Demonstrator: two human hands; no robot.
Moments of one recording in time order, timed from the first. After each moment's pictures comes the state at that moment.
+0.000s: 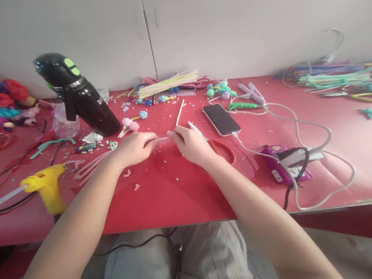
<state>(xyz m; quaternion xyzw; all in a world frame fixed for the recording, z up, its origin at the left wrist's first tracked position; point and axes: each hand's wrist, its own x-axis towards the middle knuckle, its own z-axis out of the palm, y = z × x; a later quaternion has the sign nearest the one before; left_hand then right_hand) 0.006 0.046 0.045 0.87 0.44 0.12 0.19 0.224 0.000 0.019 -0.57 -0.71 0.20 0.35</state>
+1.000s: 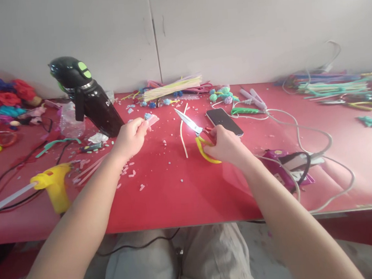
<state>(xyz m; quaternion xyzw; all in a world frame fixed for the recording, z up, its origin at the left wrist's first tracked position) -0.007 0.067 0.041 0.80 0.50 0.30 0.14 0.281 -0.014 0.022 -0.75 -0.61 0.14 0.20</state>
